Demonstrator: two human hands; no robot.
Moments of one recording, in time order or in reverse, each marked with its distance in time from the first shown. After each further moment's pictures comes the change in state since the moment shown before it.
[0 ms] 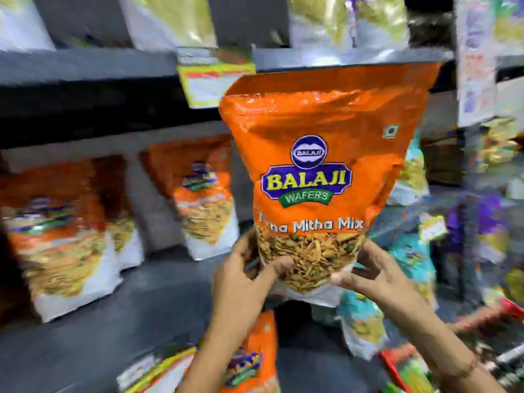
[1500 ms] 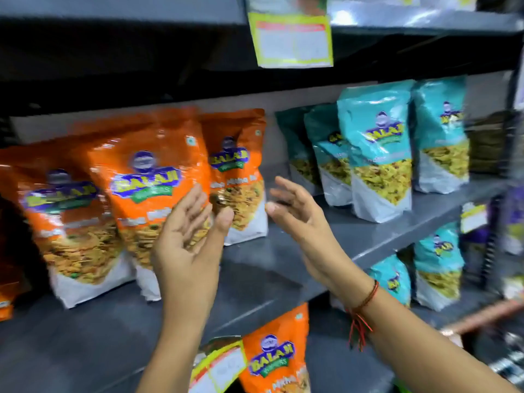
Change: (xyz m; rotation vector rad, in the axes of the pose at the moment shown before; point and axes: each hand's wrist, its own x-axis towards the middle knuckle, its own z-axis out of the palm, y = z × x) left_hand 0.010 0.023 -0.122 -0.068 0.430 0.205; right_hand 0.095 -0.009 0.175 0.268 -0.076 -0.025
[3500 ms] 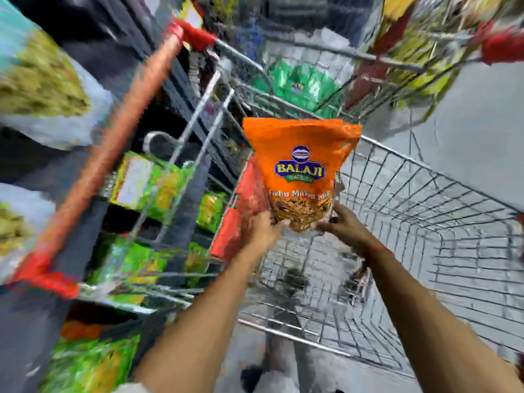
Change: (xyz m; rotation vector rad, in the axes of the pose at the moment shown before) left_hand -0.575 -0.313 0.451 0.520 -1.725 -0.879; right_hand -0.537 0.188 -0.573 -0.227 0.989 1.048
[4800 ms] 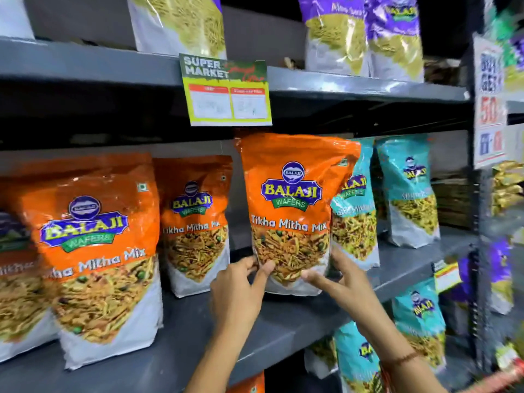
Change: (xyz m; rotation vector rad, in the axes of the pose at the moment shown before) left_hand -0.535 -0.061 -0.438 0.116 1.695 0.259; right_hand -0.348 -0.413 0.441 -0.104 -0.525 -1.312
